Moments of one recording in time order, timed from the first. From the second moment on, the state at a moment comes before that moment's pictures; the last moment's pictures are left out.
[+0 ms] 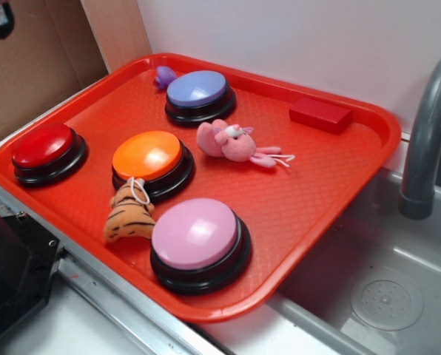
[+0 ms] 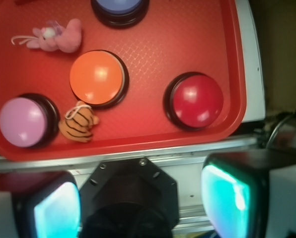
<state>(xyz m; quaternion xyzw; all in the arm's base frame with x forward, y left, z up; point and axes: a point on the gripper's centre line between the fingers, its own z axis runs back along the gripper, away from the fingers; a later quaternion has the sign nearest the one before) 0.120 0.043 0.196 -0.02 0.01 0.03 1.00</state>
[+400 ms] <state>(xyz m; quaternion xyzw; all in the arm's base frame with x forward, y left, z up) 0.115 0.097 0.159 0.01 0.04 -0.09 1.00</state>
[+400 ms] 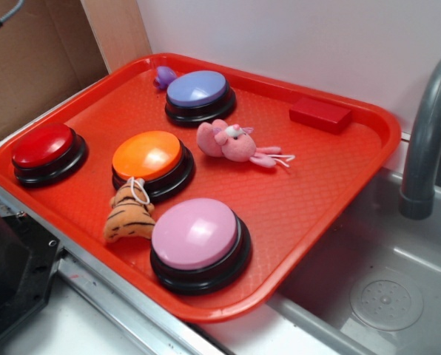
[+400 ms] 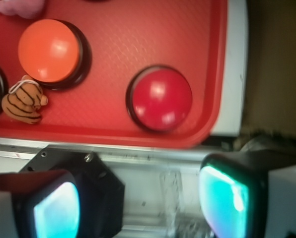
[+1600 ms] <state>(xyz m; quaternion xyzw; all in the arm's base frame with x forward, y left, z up) 0.143 0.138 0.073 0.04 -0.09 -0.05 0.99</state>
